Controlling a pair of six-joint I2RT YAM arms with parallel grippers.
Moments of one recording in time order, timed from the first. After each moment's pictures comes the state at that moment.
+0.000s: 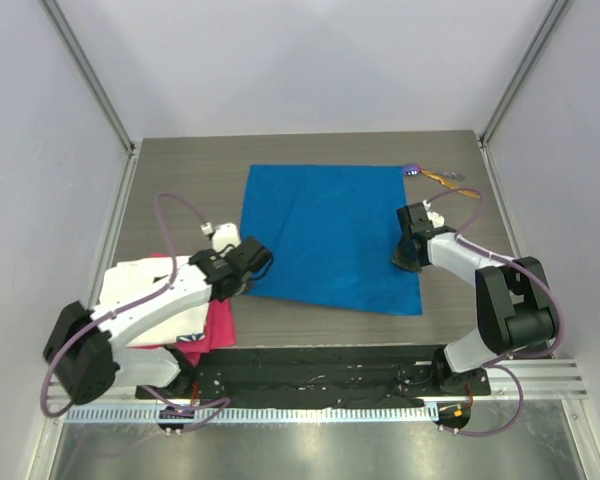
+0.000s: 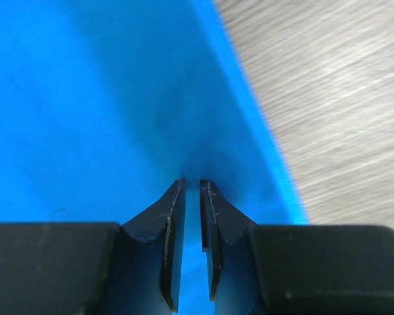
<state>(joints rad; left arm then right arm) -0.82 1.31 0.90 -0.81 -0.56 -0.97 0.24 1.52 0.79 -0.39 0.20 0.71</state>
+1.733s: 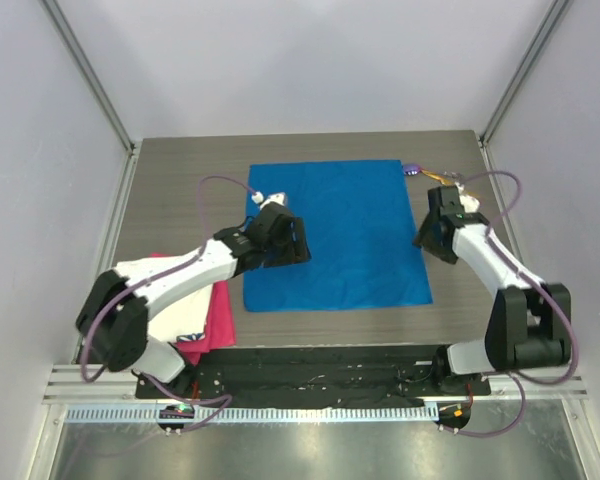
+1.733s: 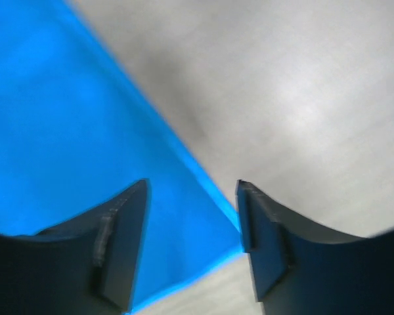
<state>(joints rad) -0.76 1.52 1.05 -0.39 -0.11 -0.78 0.09 1.42 0.95 -0.62 0.31 0.56</state>
